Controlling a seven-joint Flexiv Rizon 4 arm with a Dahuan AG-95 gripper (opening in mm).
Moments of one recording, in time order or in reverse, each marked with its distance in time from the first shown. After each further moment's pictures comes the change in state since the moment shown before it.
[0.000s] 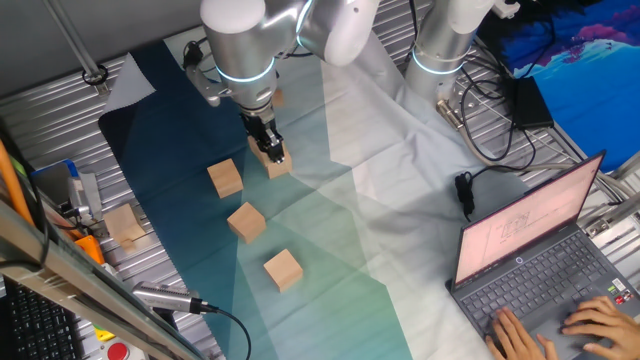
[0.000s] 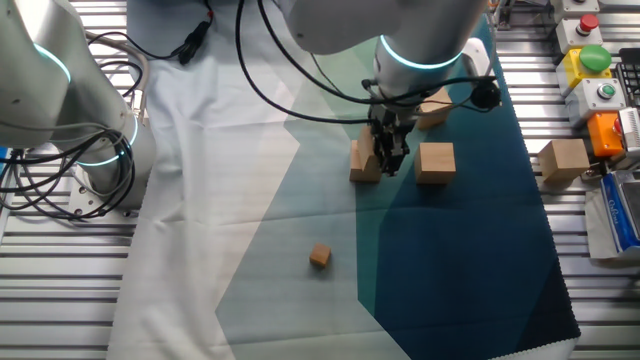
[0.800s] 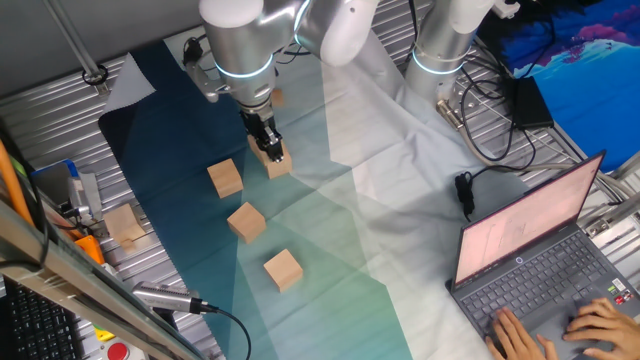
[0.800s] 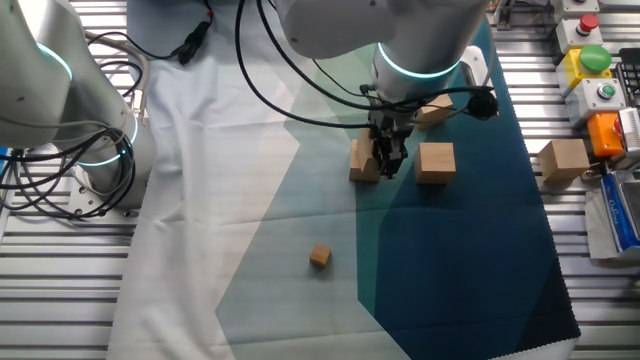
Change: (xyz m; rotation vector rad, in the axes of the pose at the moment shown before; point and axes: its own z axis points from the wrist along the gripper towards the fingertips) arm -0.003 -0.003 -0.005 -0.029 0.000 0.007
